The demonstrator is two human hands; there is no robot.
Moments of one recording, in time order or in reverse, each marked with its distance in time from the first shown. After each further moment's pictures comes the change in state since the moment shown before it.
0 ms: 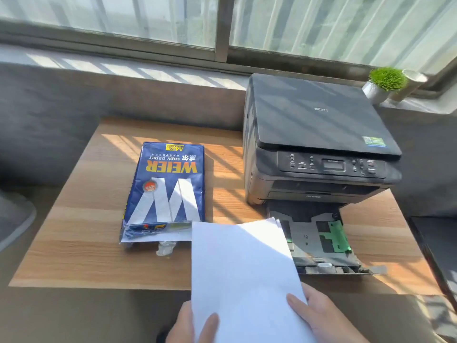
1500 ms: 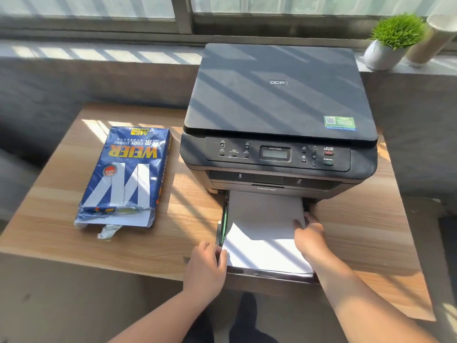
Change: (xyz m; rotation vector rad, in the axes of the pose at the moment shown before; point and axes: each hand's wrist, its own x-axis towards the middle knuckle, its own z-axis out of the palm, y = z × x) left_hand 0.070 0.071 0.230 0.578 0.127 0.254; right_hand 0.215 0.044 -0.200 0.110 0.468 0.068
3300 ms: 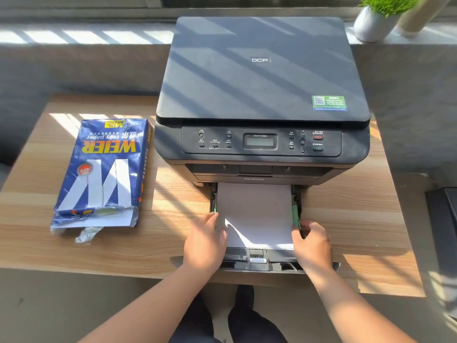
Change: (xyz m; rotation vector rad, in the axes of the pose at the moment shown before) left_hand 0.040 0.035 0.002 0.118 -0.021 0.092; right_hand -0.027 0.041 -0.025 -0.359 0.207 -0.237
